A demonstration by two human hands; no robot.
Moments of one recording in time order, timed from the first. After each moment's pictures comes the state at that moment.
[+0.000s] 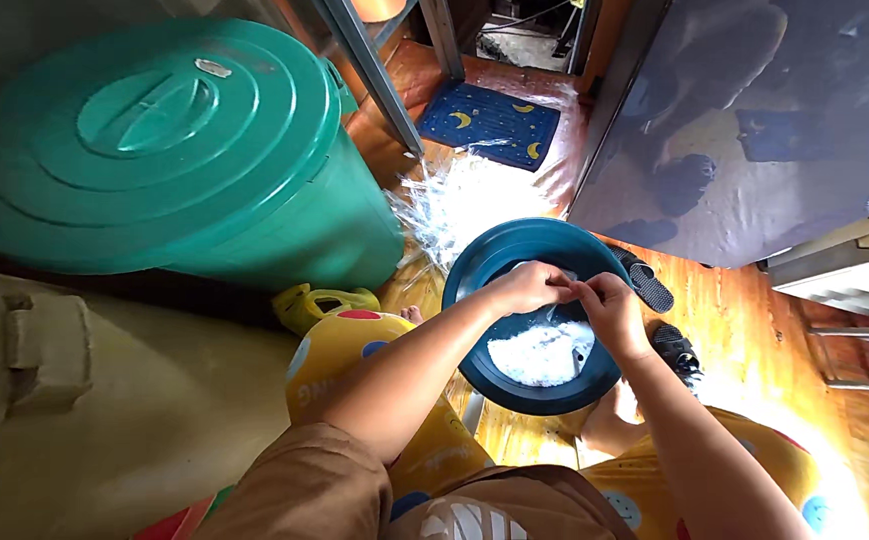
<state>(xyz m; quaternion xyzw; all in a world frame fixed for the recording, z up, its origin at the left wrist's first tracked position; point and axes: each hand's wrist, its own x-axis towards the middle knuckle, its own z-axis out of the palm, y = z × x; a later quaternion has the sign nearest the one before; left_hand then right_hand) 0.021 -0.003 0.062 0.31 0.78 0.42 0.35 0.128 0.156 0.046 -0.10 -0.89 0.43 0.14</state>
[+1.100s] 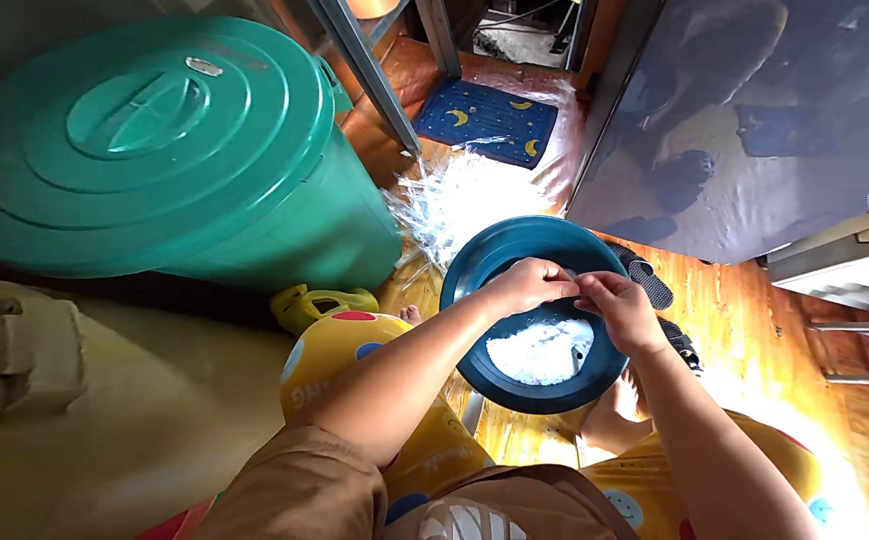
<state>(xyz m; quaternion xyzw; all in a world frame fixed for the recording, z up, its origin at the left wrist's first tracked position) 0.026 -0.005 0.059 0.28 0.75 0.49 0.33 0.128 0.167 0.054 -0.19 -0.69 0.70 0.02</state>
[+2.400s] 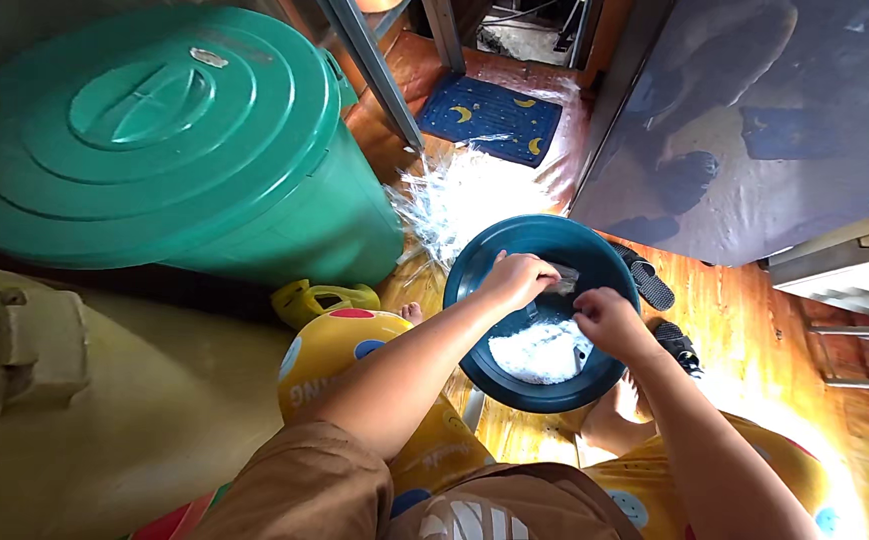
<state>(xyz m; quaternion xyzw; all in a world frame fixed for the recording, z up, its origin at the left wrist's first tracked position) 0.009 -0.012 0.040 0.36 0.88 0.25 0.20 0.133 0.176 0.033 -0.05 -0.94 0.32 -0.12</state>
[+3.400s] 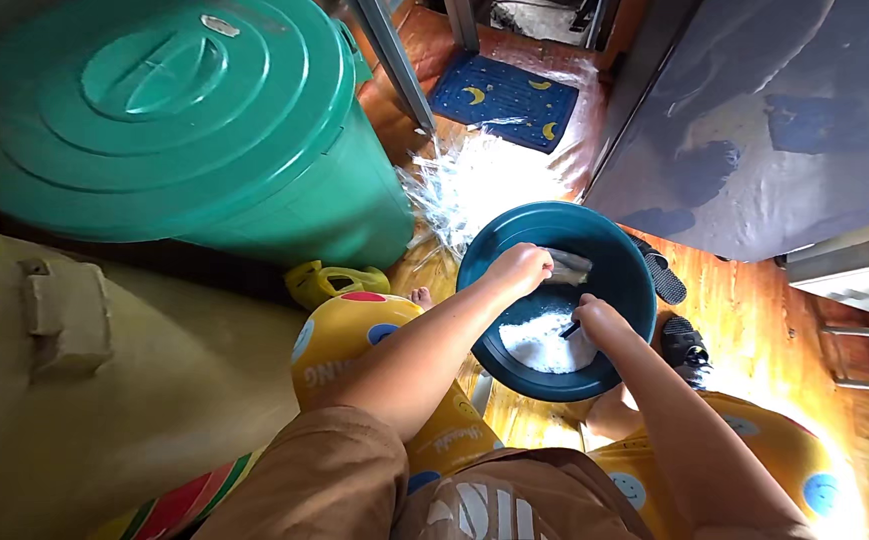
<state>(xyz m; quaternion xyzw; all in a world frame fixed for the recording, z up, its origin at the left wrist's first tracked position) -0.002 -0.017 0.027 0.34 0.89 0.19 0.25 0.109 0.151 -0.028 0.00 -0.93 0.08 -0.36</state>
